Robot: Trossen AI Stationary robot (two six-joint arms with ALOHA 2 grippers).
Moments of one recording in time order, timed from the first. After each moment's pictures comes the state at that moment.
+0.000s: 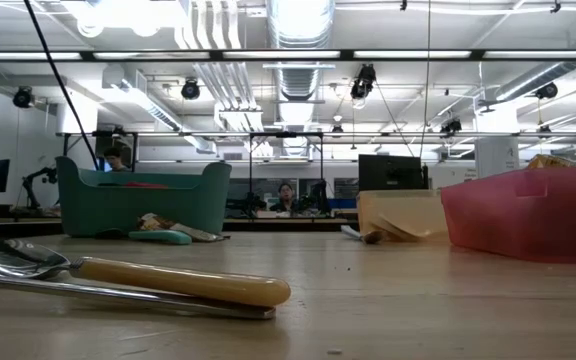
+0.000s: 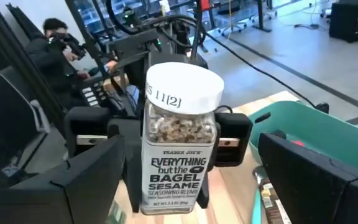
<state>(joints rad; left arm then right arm) -0.25 1.34 0.95 0.52 -0.24 -0.37 0.22 1.41 1.51 -0.26 0.29 0.39</state>
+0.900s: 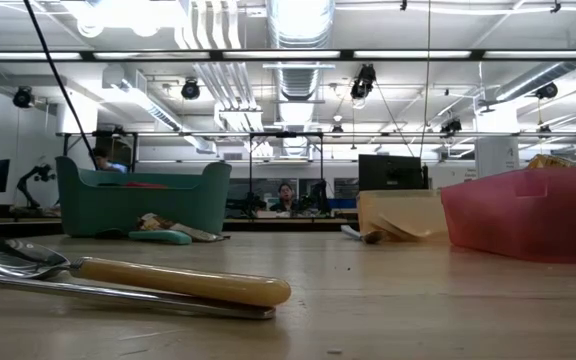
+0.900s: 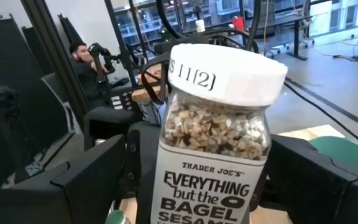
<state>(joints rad) -0.25 1.35 0.95 0.60 -0.17 -0.30 0.22 1.53 1.51 -0.02 0.18 0.28</state>
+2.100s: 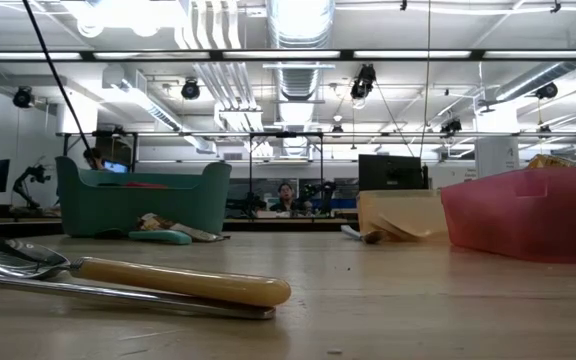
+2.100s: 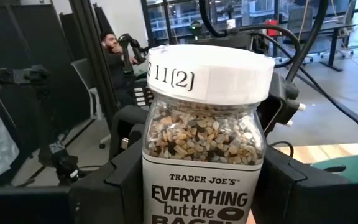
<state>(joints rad) -0.25 1.34 0.95 0.49 -0.15 -0.38 0.23 1.56 1.51 0.03 0.04 0.20</state>
